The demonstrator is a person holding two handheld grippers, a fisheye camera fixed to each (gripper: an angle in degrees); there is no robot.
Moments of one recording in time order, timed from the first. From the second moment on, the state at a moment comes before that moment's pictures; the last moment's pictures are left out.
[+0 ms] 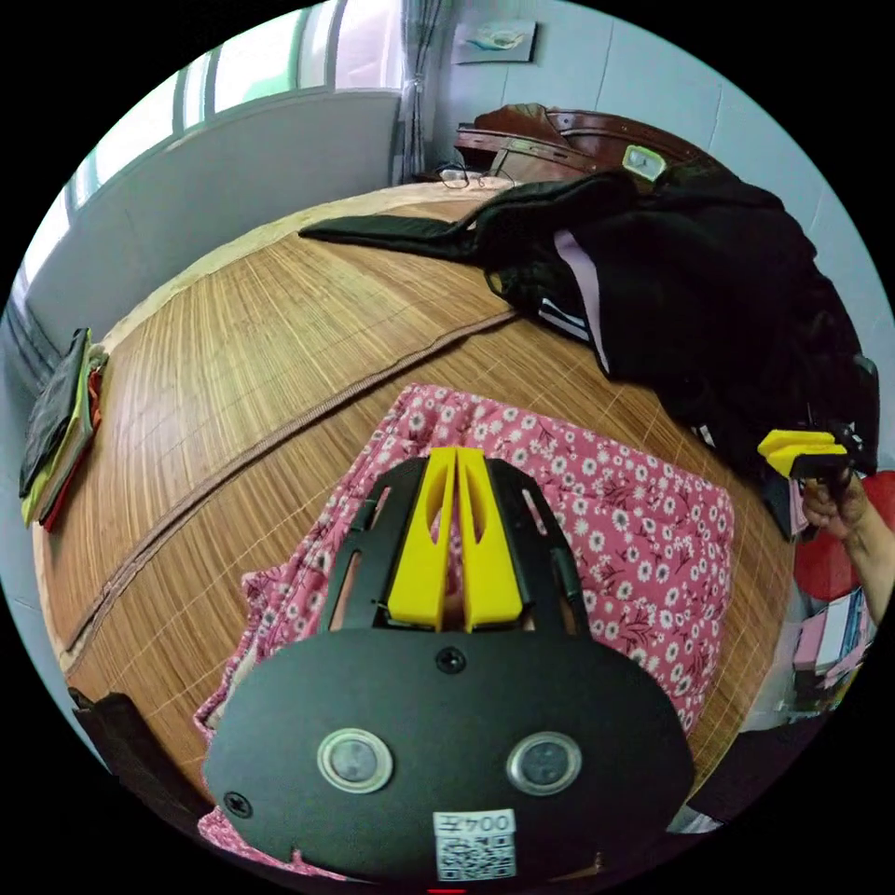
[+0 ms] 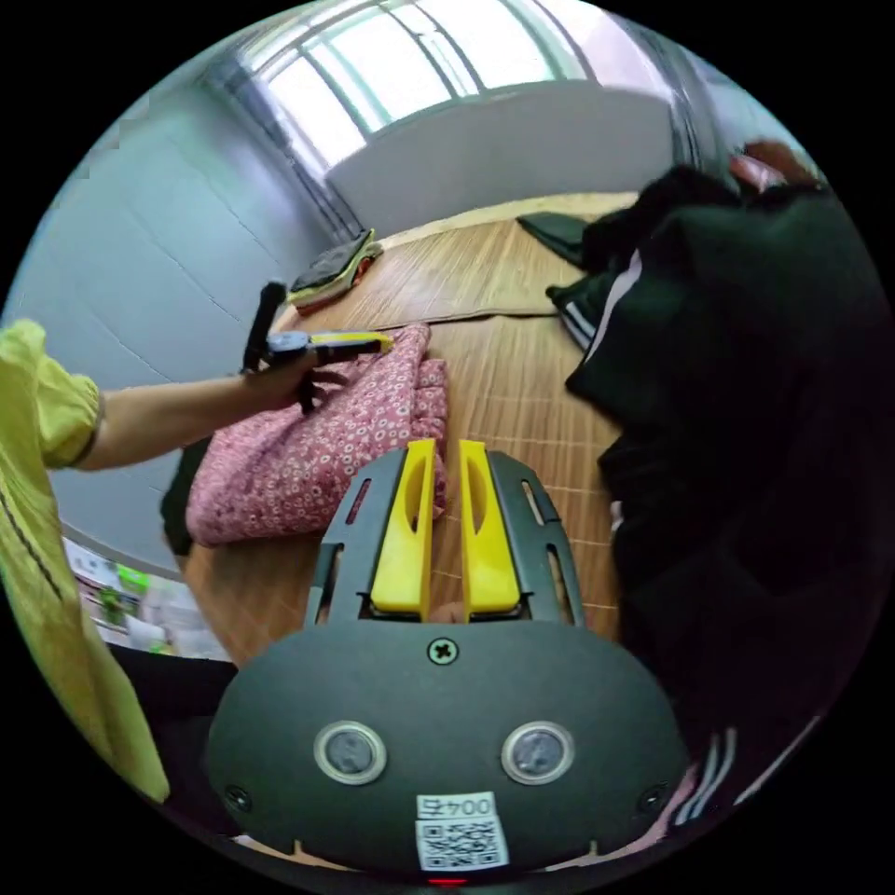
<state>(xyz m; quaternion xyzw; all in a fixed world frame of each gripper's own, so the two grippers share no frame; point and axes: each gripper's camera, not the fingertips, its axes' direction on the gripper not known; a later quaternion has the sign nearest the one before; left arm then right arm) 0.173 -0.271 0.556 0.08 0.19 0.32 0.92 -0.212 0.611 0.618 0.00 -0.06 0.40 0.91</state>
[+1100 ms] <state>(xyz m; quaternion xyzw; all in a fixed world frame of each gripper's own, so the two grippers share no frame) -0.208 -0.060 0.555 0.01 0.19 0.00 0.98 -0.331 0.440 0.773 -0.01 -0.22 0.28 0.93</state>
